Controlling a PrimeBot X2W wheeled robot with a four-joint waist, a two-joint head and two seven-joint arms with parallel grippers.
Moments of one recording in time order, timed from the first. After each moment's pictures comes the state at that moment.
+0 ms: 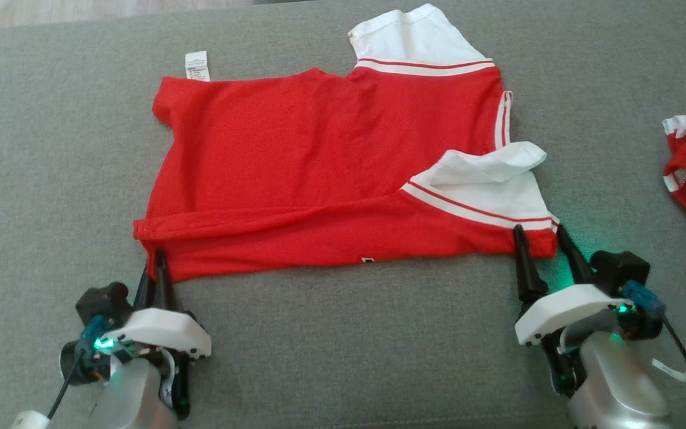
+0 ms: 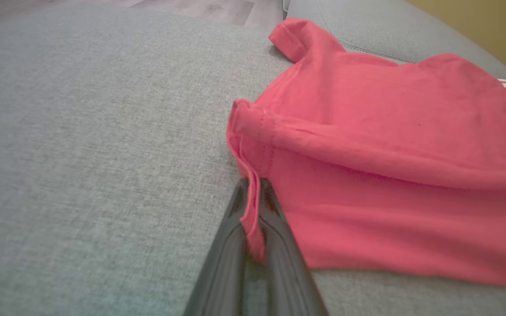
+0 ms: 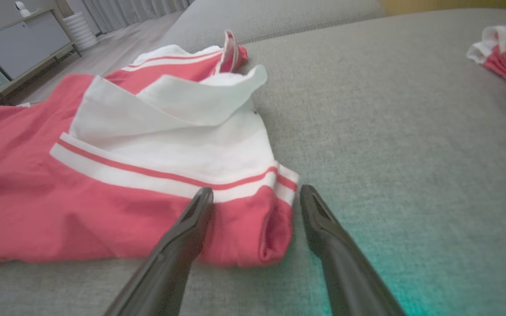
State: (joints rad) left arm -0.38 0.04 -0.04 0.86 -0.31 -0.05 -0.27; right arm -0.30 -0.05 0.06 0.69 0.19 0.13 -0.25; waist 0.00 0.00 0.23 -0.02
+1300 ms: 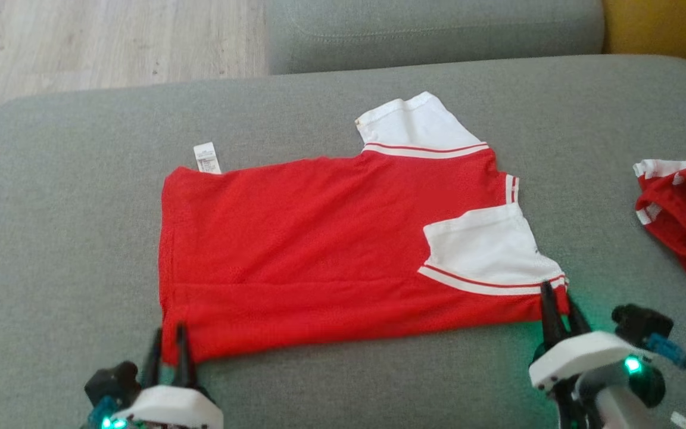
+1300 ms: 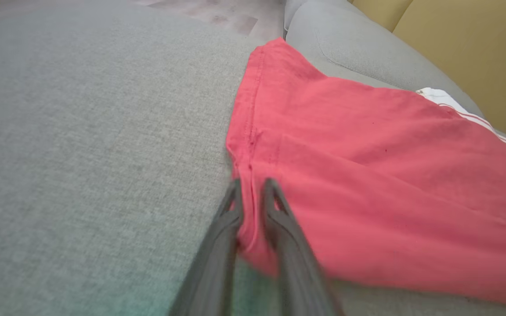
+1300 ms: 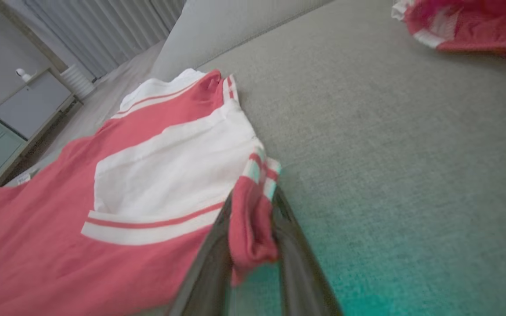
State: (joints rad) left arm -0.11 0.03 -0.11 0.67 -0.43 -0.03 -0.26; right arm -0.16 -0.04 0.05 0.67 0.44 0.13 -0.18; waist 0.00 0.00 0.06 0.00
